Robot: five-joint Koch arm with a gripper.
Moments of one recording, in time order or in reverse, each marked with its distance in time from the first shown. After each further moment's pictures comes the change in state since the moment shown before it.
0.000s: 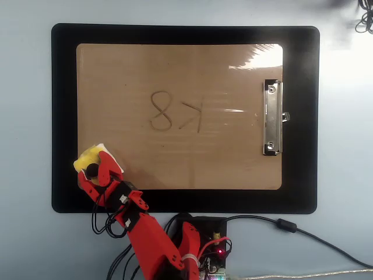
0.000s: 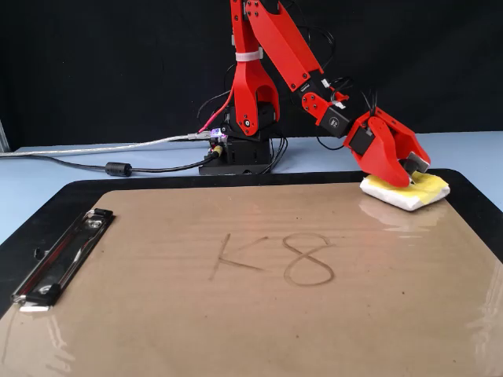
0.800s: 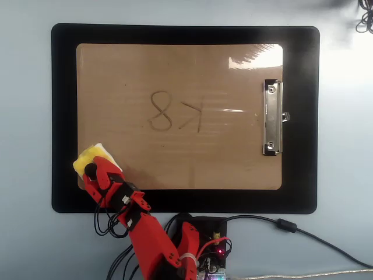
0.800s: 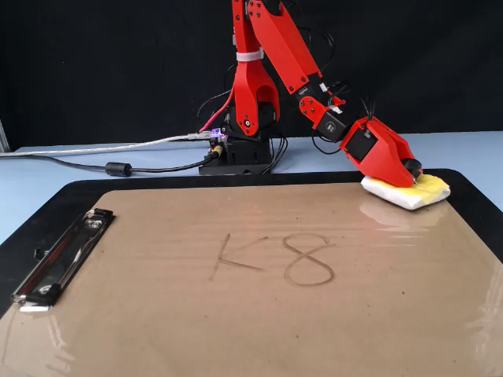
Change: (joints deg) arm -1.0 -2.1 2.4 -3.3 11.0
